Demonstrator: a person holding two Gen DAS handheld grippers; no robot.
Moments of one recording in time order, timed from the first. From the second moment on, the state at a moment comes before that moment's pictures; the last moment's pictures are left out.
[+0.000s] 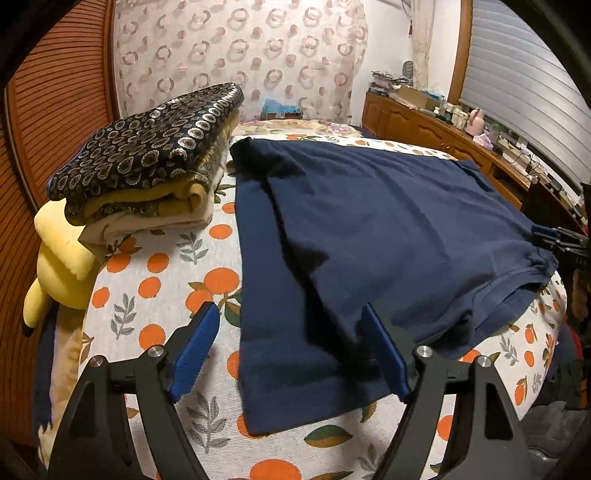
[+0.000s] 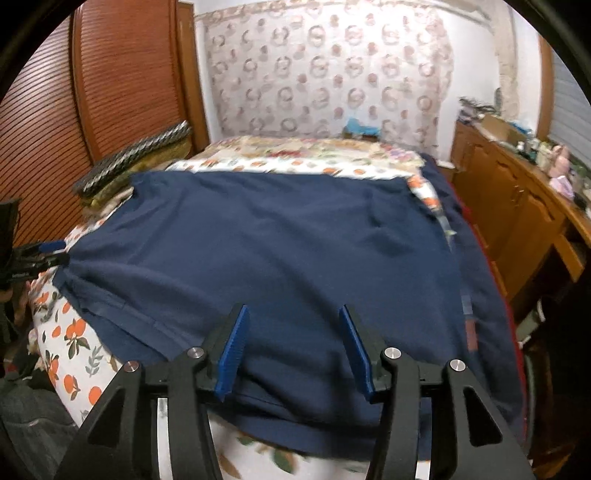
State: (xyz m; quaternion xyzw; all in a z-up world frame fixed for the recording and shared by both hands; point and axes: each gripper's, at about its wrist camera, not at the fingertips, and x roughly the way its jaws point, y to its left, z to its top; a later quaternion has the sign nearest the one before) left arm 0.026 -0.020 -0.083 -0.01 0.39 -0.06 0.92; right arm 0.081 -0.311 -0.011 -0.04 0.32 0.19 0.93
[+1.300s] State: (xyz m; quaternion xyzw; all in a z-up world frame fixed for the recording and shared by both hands) left arm 0.039 -0.028 -0.095 -0.07 0.42 -0.13 0.90; right arm 0.085 -0.284 -0.032 -0.07 0.34 0.14 0.93
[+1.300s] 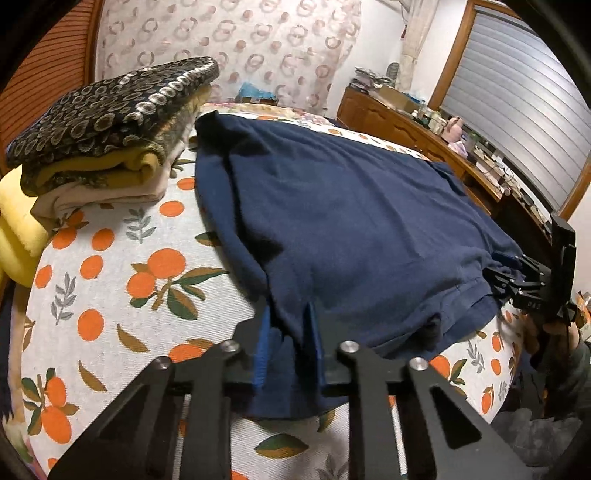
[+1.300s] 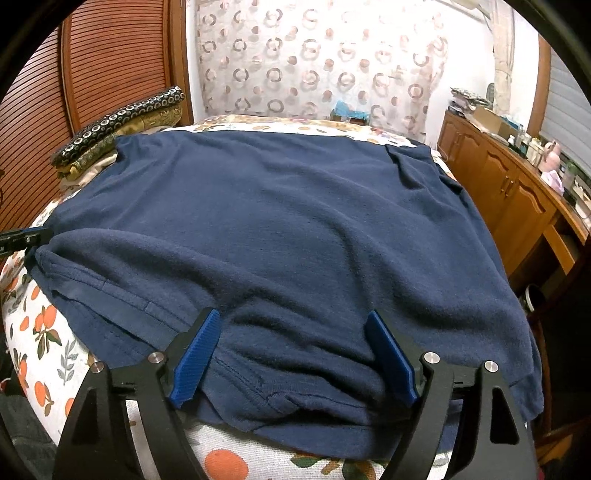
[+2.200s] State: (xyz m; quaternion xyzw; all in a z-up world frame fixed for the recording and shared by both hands) left arm 0.079 -0.135 0.003 -0.04 0.30 -0.27 0.92; right arm 0.075 -0.343 -0.019 -0.05 0.34 0.09 0.94
